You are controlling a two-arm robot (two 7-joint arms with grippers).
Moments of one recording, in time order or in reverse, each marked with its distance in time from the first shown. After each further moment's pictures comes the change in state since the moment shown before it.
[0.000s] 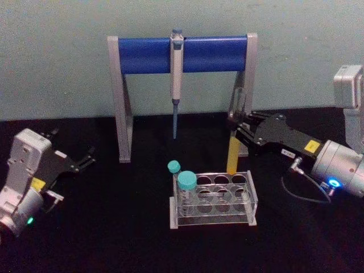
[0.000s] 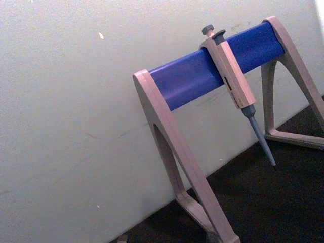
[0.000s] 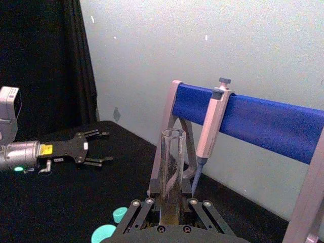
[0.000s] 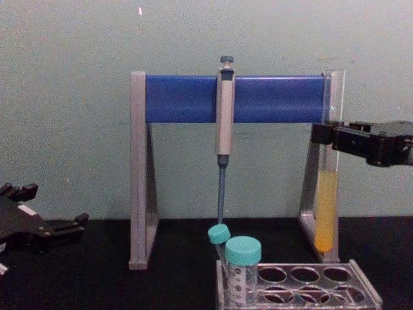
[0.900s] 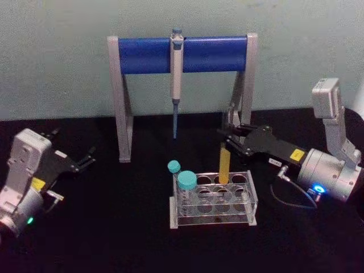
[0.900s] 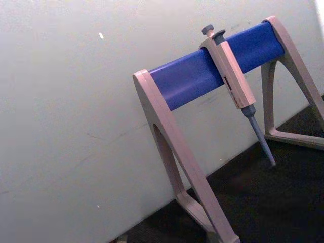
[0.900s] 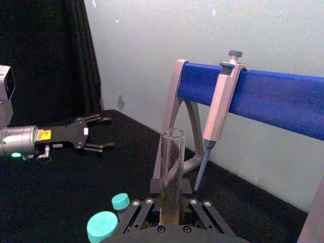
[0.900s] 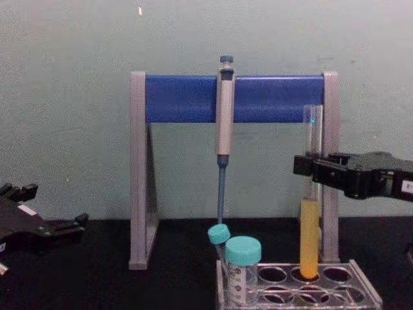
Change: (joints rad) left arm 0.000 0.000 0.000 0.000 0.000 0.000 0.000; right arm 0.055 -0.038 -0.067 0.124 -0.015 -0.036 0.035
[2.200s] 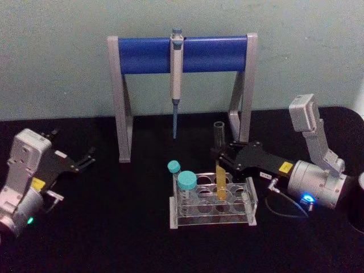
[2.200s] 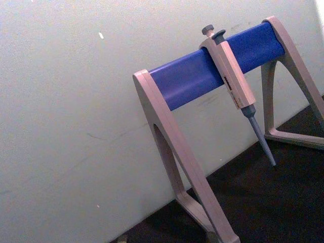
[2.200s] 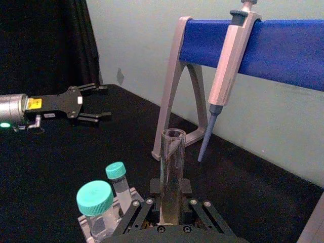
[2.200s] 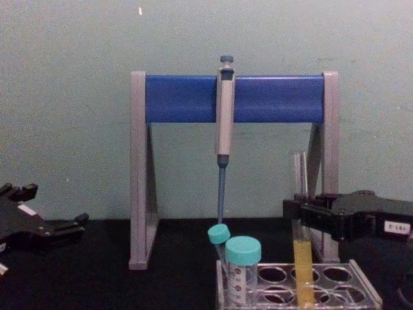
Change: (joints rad) left arm 0.000 0.000 0.000 0.000 0.000 0.000 0.000; right arm 0.034 -0.033 -0.047 0.101 -0.062 0.018 0.016
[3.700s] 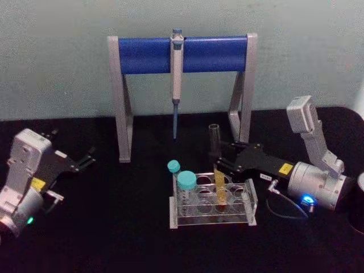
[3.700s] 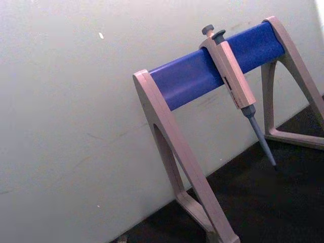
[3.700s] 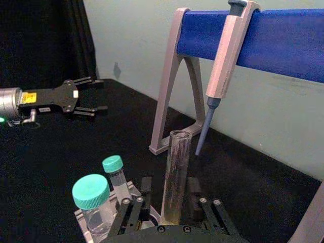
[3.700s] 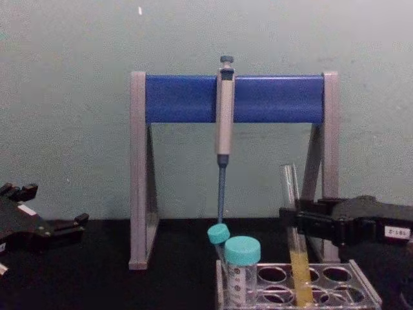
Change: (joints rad) left arm 0.000 0.000 0.000 0.000 0.000 0.000 0.000; right arm -0.001 0.000 -0.001 0.001 -0.014 0.019 -0.012
